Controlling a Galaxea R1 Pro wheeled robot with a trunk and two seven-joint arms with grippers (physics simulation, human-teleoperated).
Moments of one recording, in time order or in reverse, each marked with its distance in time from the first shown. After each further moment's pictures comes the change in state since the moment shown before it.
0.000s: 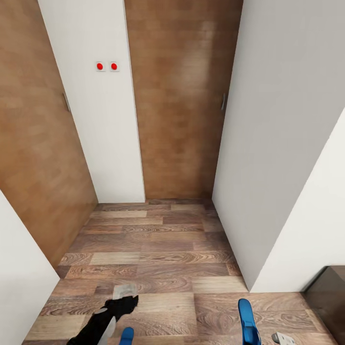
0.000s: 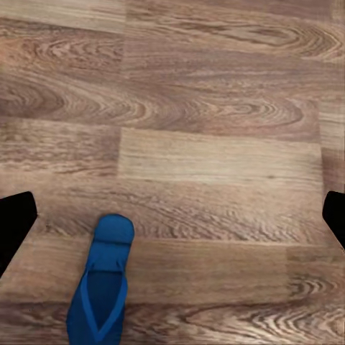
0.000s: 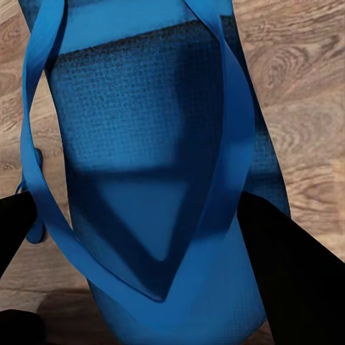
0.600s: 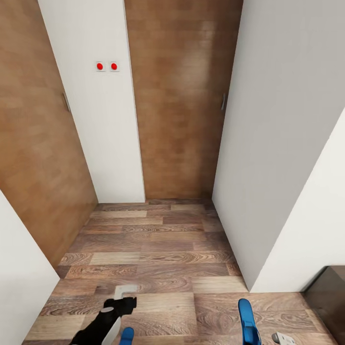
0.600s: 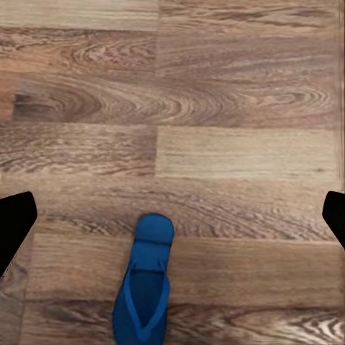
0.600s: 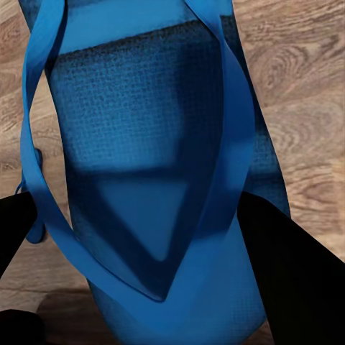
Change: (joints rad) left arm -0.081 -0.002 -0.091 0.180 -0.001 -0.085 0.131; right arm 0.000 0.000 0.000 0.000 0.000 0.000 0.000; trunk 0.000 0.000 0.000
